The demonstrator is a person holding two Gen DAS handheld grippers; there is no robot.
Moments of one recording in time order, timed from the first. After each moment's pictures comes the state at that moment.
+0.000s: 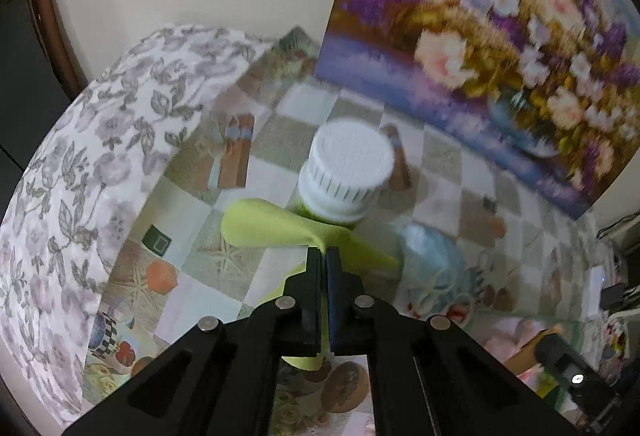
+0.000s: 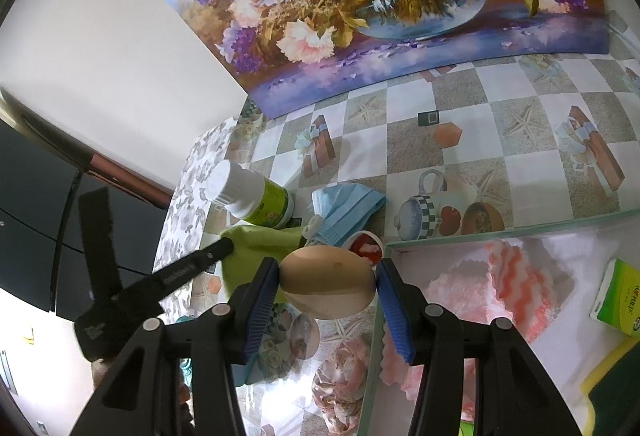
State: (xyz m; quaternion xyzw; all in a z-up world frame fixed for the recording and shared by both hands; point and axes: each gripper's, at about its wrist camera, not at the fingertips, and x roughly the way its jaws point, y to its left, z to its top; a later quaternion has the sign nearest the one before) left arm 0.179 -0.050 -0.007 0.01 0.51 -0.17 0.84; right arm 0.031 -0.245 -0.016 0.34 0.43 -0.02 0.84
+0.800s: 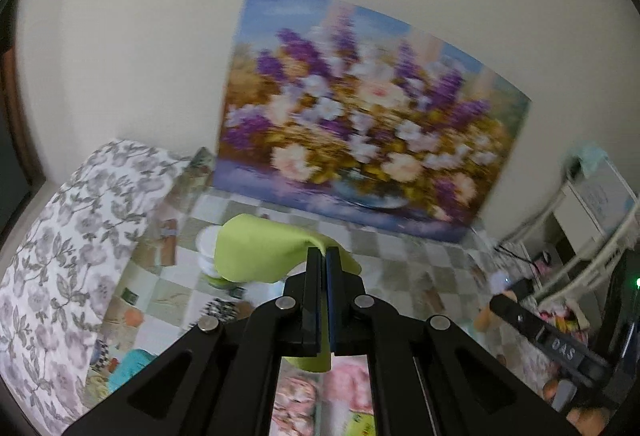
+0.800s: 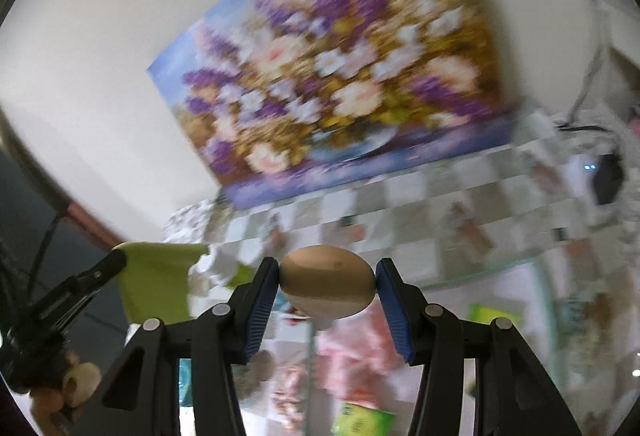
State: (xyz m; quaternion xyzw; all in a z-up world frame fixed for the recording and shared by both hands) left arm 0.066 -0.082 0.137 0.00 0.37 -0.31 0.87; right arm -0.070 -0.298 0.088 0.29 0.33 -0.17 0.88
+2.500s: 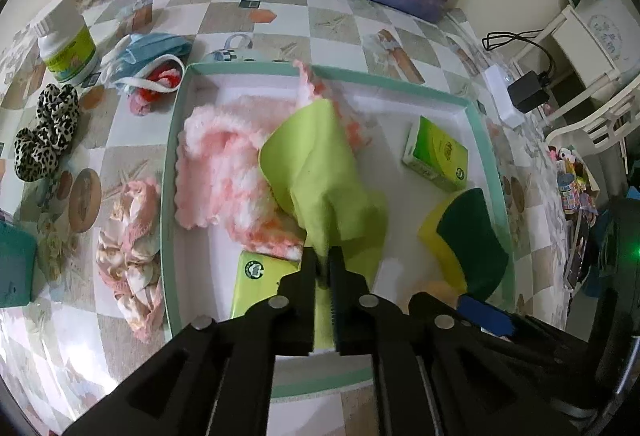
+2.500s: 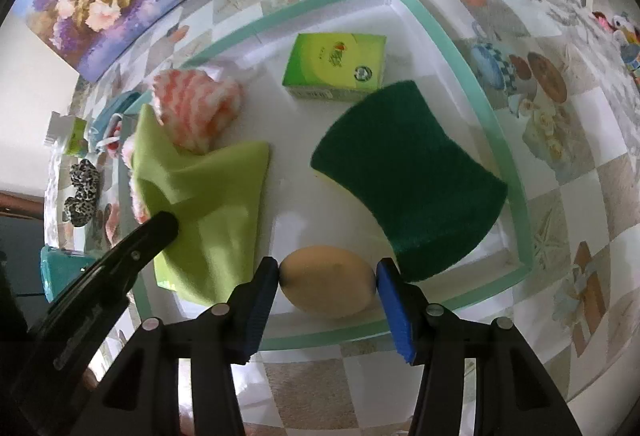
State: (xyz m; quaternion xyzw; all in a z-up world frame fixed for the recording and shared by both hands) left arm -0.027 -0.172 -0.049 0.11 0.59 -0.35 0.72; right arm -0.162 -0.297 -0.083 0.35 0.56 -0.24 0.71
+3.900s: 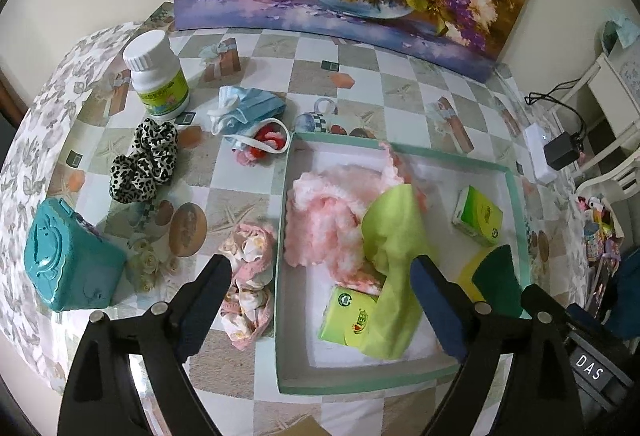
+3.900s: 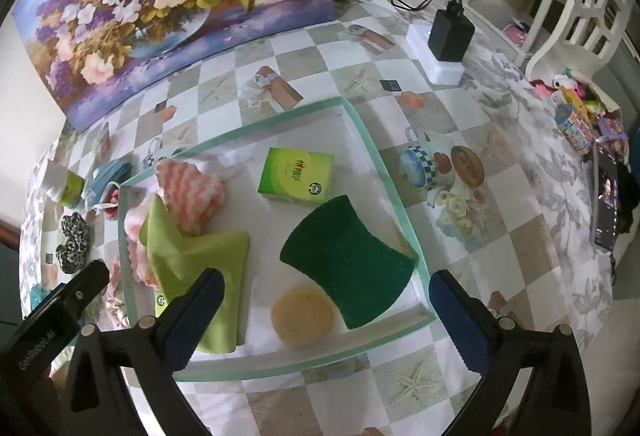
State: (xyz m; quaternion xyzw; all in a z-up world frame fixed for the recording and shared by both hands) left arm 0.003 -0.136 0.003 0.10 0.55 -0.27 0.78; right arm -0.161 -0.306 -0.009 0.27 0.50 -0.34 0.75
